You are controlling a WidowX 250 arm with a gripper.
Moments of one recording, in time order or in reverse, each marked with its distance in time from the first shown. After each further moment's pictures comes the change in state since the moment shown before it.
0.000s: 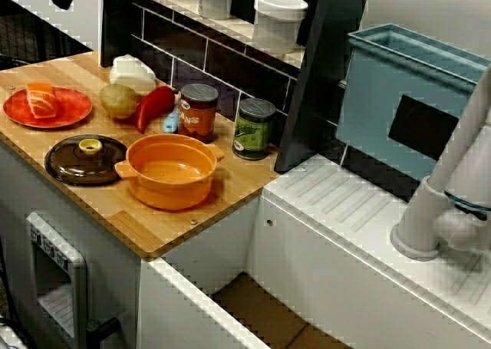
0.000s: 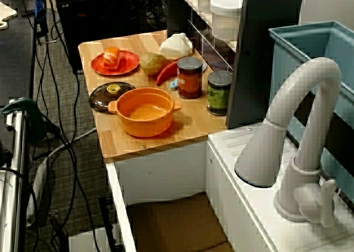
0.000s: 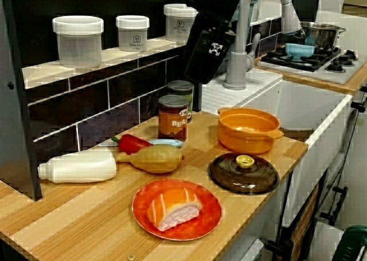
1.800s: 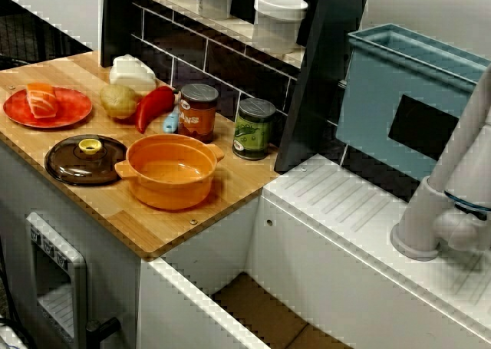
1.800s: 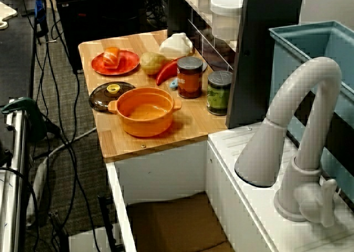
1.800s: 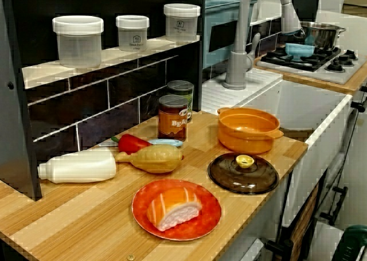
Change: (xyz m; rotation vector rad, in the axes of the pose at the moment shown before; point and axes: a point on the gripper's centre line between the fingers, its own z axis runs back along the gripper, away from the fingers) arm 0.004 -0.077 0.102 -0.351 0.276 -0.309
